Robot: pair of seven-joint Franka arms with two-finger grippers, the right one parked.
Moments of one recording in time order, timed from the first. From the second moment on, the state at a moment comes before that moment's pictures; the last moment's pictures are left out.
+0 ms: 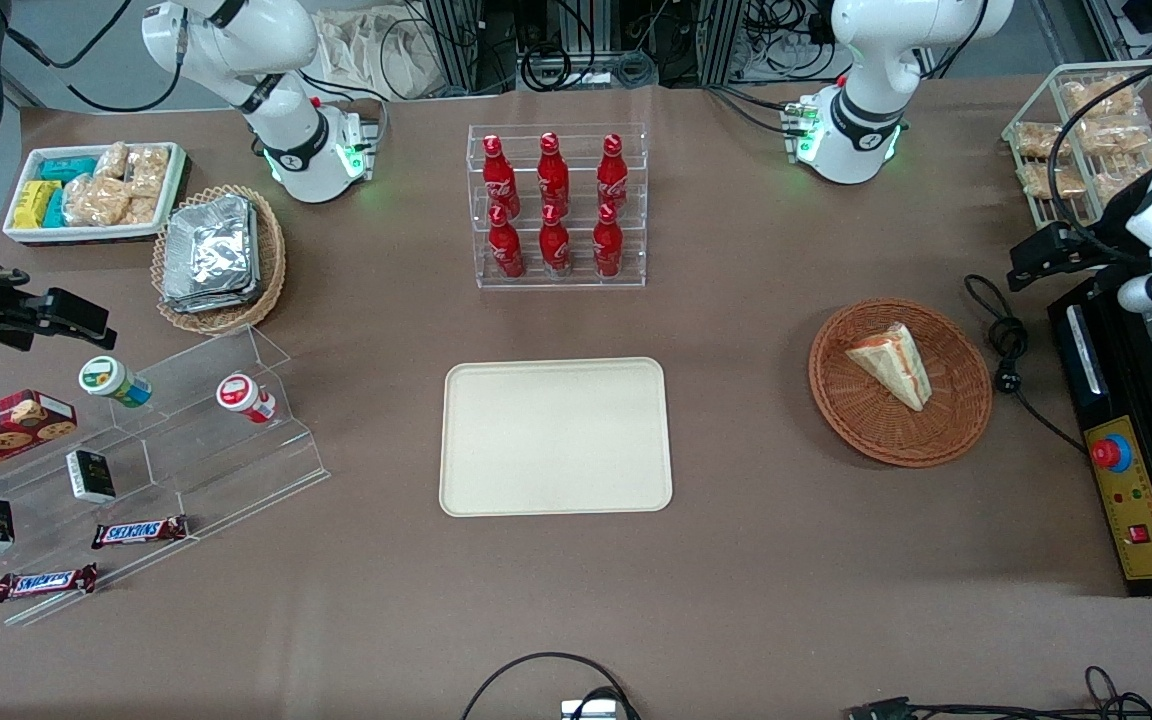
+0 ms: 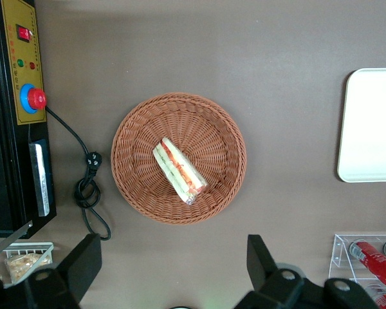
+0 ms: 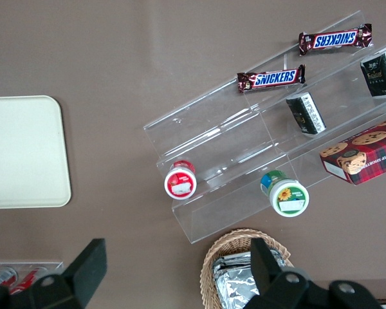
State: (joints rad) arm 0.02 -0.04 -0.04 -1.64 -0.02 1.54 -0.03
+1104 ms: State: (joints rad) arm 0.03 -0.07 -0.04 -2.00 -0.01 1.88 -0.31
